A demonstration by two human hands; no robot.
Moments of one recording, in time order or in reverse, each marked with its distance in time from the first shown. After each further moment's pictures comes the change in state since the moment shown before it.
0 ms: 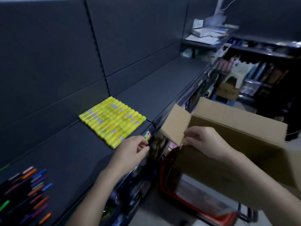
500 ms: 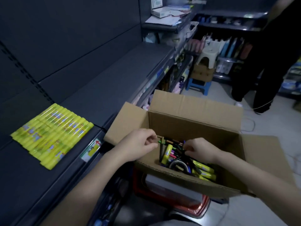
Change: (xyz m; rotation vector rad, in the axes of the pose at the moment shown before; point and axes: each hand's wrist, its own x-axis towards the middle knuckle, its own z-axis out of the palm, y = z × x) left_hand 0.116 0.128 0.137 0.174 -0.460 0.153; right_hand -0.034 0.211 -0.018 -0.125 -0.324 0.232
